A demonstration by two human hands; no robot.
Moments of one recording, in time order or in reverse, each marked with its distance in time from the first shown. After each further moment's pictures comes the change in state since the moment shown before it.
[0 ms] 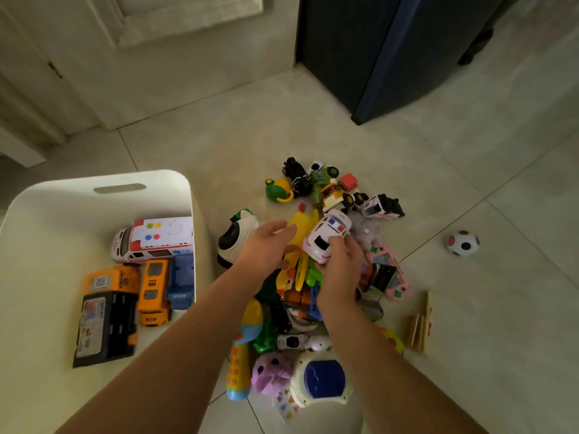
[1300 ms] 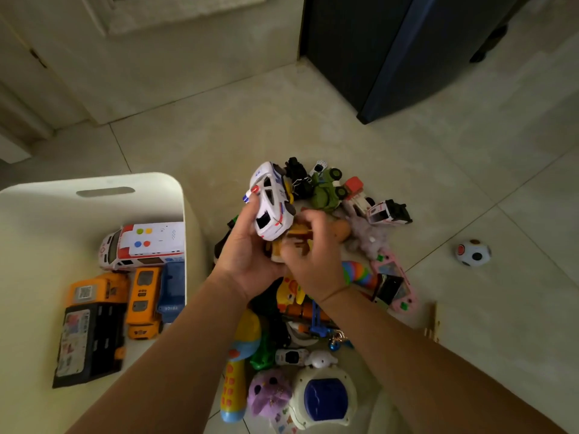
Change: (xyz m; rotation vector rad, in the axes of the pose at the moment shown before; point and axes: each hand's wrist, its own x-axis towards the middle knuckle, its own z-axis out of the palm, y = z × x) left_hand 0.013 0.008 -0.019 -0.757 -0.359 -0.059; right_hand 0.005 -0.018 0.030 -0.677 -0.507 -0.772
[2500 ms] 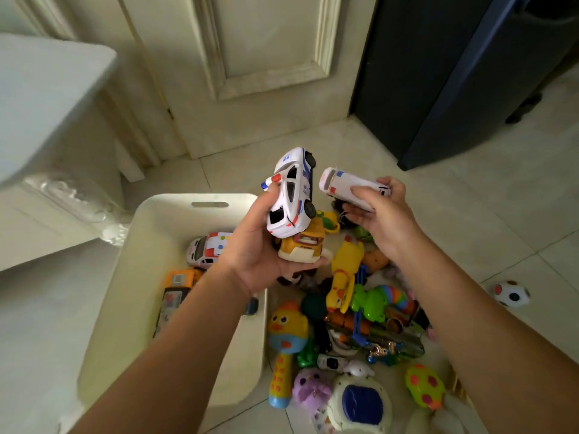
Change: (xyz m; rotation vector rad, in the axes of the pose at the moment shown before) left_hand -0.132 0.063 0.018 0.236 -0.090 0.204; right_hand 0.054 -0.110 -0.044 0.657 -0.071 0.485
